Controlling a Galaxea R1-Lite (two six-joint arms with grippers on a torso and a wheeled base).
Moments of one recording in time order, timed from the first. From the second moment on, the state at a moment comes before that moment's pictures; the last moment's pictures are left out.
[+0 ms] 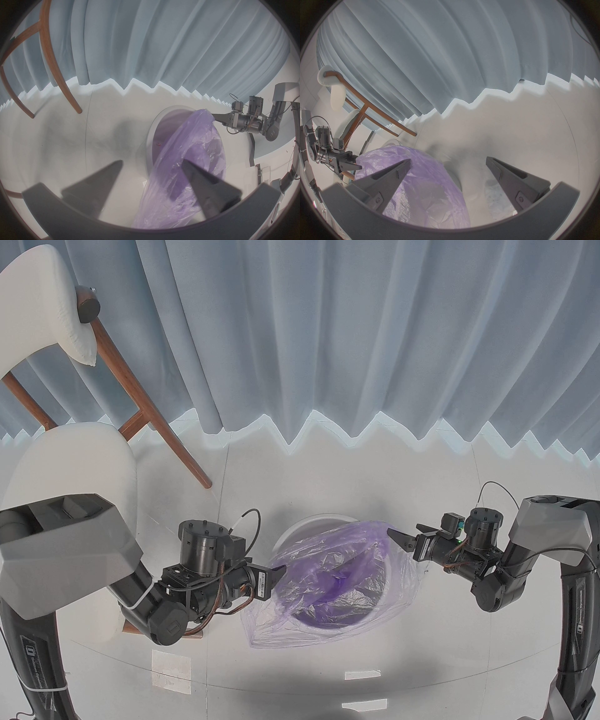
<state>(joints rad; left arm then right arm) -0.50 2.18 -0.77 -0.96 -0.01 -0.14 0.21 2.40 -0.86 -1.32 0.35 0.24</state>
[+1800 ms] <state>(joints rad) -0.35 2.40 -1.24 -0.66 -0.04 -0.24 0.21 2.54 -1.42 -0.87 0.30 0.25</state>
